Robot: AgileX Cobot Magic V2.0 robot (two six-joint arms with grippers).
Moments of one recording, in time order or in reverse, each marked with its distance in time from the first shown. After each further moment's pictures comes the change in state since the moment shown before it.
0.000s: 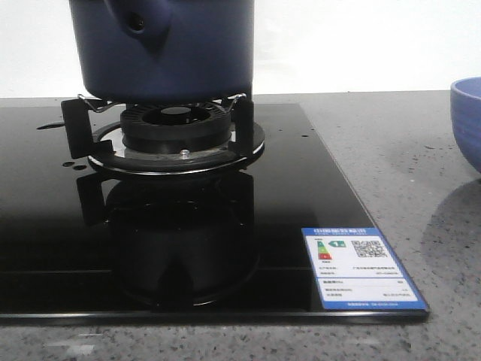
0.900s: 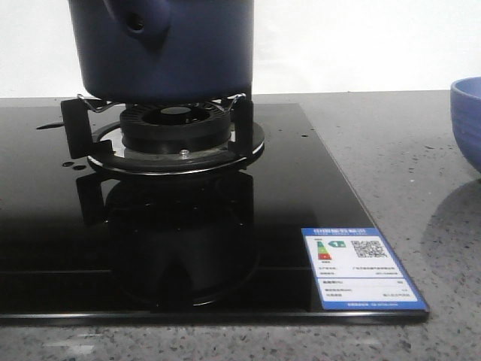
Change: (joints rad) left arm -0.205 0.701 -0.447 -0.500 -0.060 0.755; right arm 0.016 0.116 -0.088 0.193 0.076 -0.216
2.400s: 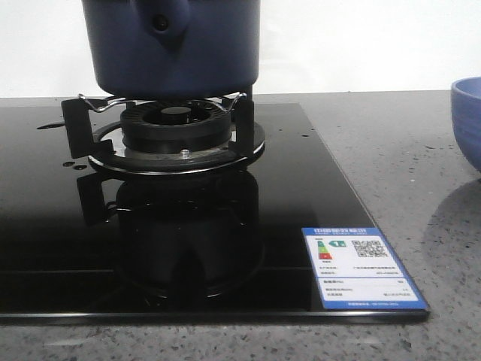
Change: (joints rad) left arm 0.129 0.422 -0.148 -0.542 0.403 0.519; right arm 0.000 0.000 0.000 0.010 -0.069 -0.009
